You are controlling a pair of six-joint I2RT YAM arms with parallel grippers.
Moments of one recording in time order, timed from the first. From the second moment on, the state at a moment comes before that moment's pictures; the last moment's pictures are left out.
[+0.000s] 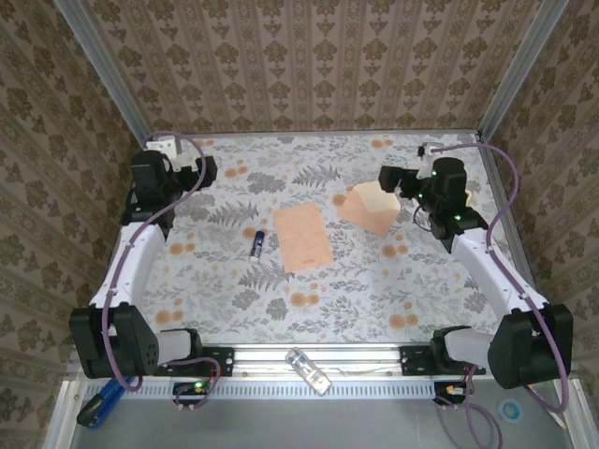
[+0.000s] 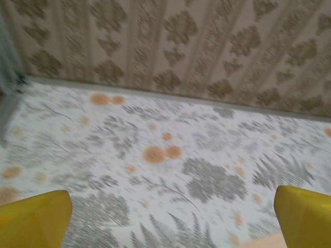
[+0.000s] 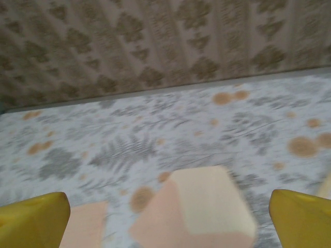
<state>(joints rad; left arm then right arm) -0.02 1.26 1.02 -0.18 0.22 -0.19 0.15 1.22 0.93 -0.10 -0.10 0.29</state>
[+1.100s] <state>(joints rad) -0.29 1.76 1.18 -0.34 0.48 -0.22 0.60 1.59 0.82 -0.01 -0.28 0.95</state>
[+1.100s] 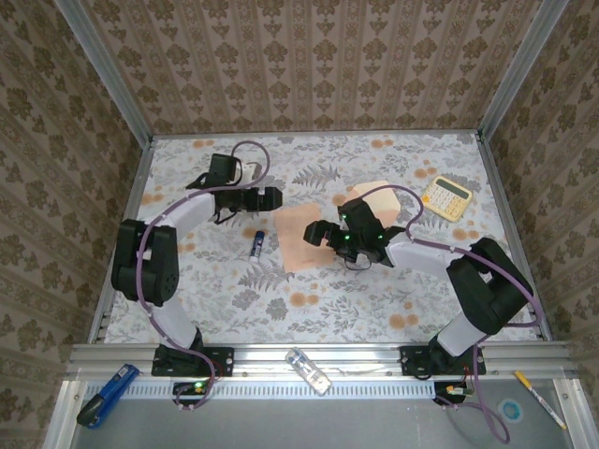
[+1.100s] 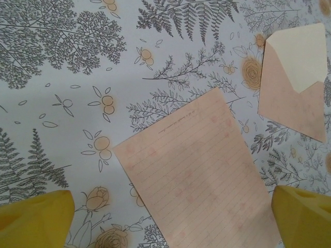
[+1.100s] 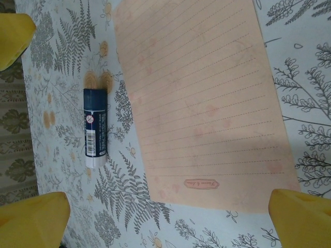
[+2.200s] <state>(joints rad) -0.34 1.89 1.23 -0.28 0.51 -0.28 0.63 1.69 0.82 0.02 -0.29 1.00</state>
